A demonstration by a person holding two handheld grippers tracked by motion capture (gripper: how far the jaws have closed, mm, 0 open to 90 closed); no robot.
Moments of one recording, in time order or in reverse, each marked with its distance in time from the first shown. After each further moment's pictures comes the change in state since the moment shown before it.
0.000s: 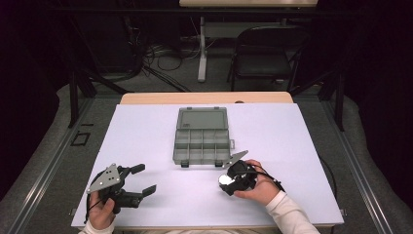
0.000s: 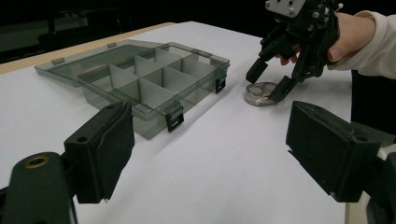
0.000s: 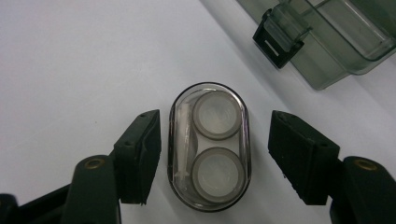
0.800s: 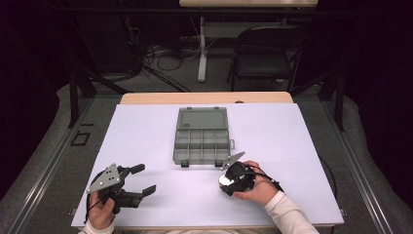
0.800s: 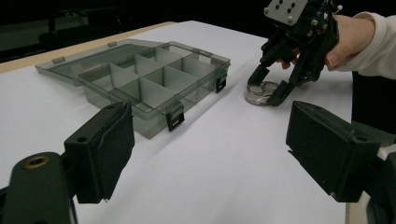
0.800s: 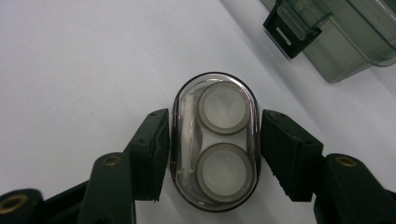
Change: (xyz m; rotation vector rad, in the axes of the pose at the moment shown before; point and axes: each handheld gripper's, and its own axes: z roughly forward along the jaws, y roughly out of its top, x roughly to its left) left arm 0.000 0.000 0.000 0.007 0.005 0.000; right arm 0.002 0.000 0.006 0.044 0.002 -0.024
